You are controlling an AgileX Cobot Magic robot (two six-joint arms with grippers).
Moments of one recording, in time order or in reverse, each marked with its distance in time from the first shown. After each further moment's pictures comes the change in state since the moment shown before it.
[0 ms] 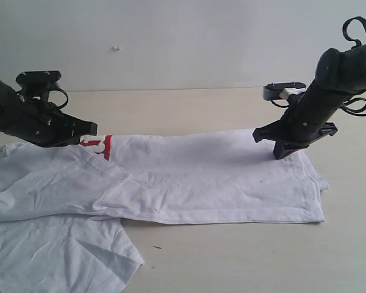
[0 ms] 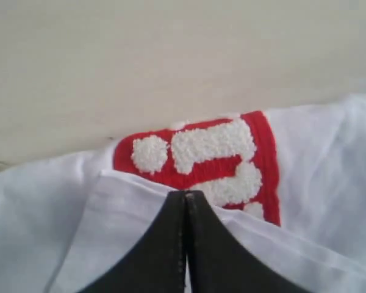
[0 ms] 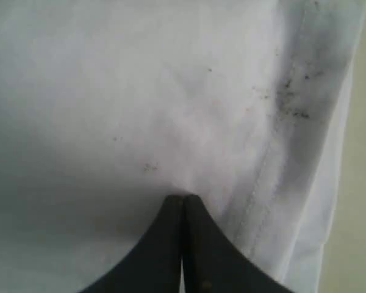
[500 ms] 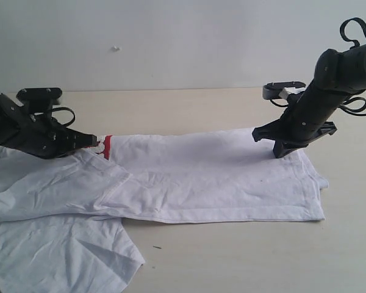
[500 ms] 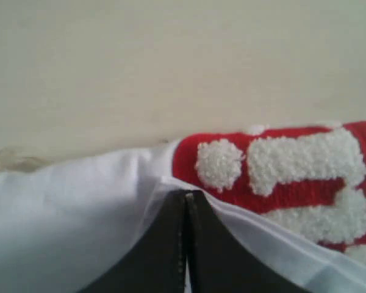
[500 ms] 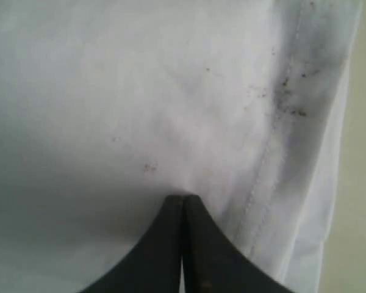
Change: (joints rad) left arm 0.000 0.124 0.002 -0.028 -0.188 -0.007; right arm 0.002 0.004 -0.004 -0.011 -0.010 0.013
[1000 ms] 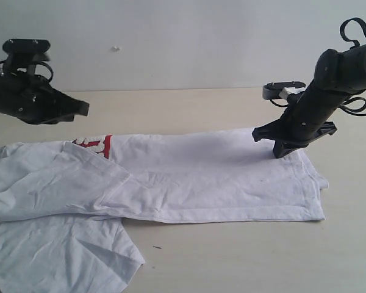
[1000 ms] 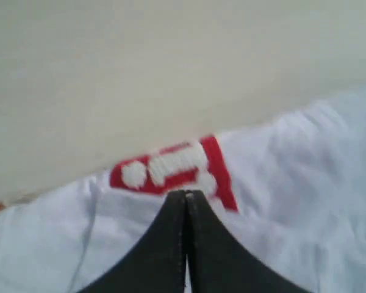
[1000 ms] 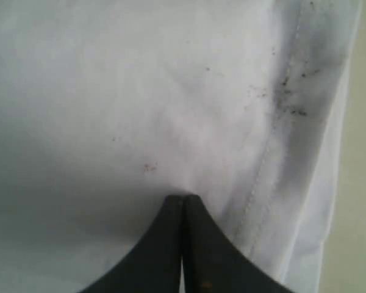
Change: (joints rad) left arm 0.000 -0.287 0.000 0.131 0.279 0.018; right arm 0.000 0.000 0.000 0.000 0.000 0.000
